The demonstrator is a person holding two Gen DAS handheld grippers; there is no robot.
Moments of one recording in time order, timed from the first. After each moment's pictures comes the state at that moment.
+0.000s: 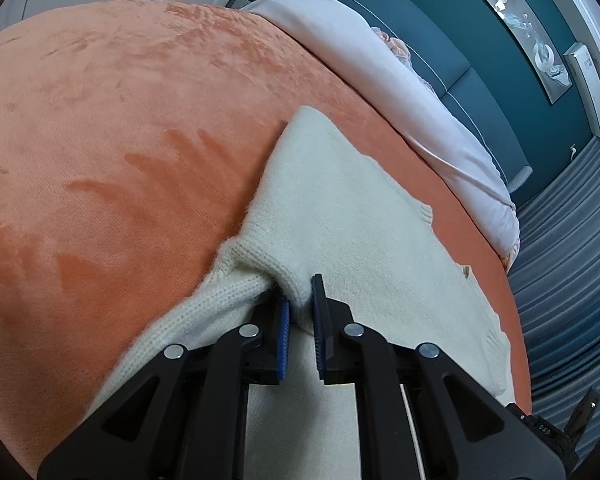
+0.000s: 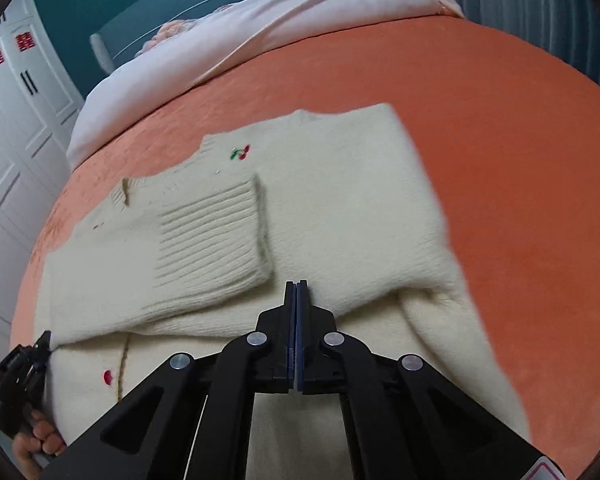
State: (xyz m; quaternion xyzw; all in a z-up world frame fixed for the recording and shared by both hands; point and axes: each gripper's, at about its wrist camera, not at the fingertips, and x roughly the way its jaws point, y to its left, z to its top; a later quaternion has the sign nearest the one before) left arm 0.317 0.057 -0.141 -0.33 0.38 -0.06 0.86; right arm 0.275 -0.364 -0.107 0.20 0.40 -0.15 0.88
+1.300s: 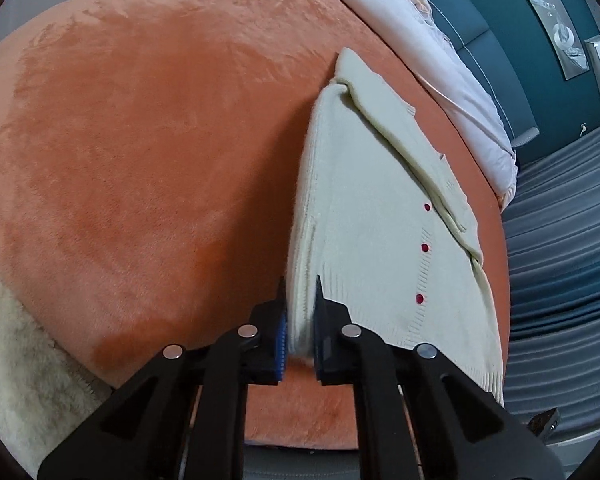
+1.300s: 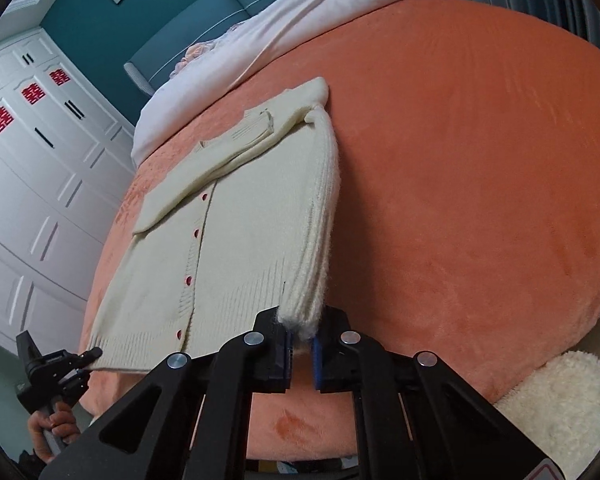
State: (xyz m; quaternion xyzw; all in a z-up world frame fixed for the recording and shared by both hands) left arm 0.036 0.114 -0.061 -0.33 0.51 -0.06 0.79; right arm -0.031 -0.336 -0.060 0.29 0.38 -0.07 0.87
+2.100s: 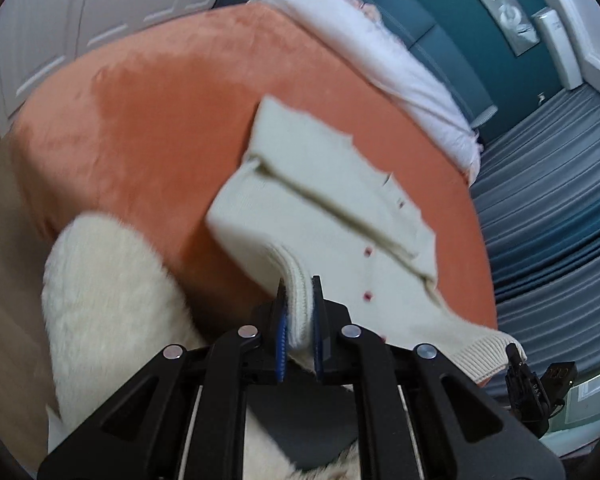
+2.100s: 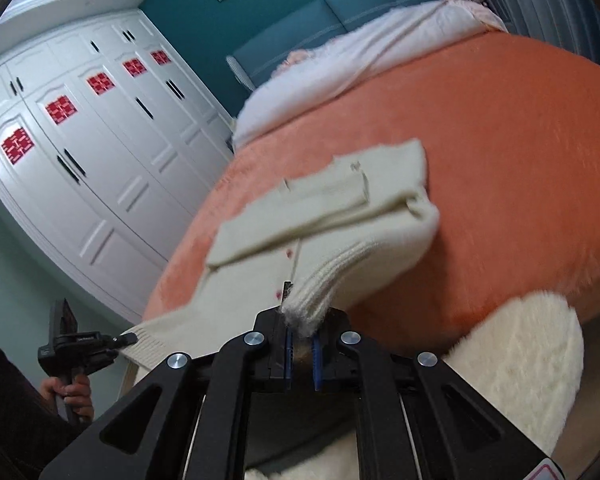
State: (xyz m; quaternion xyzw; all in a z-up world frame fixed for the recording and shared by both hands) left arm -0.032 0.156 0.041 -0.29 0.45 -0.12 0.84; right arm -0.144 -0.312 0.018 0.25 0.31 0.09 0.91
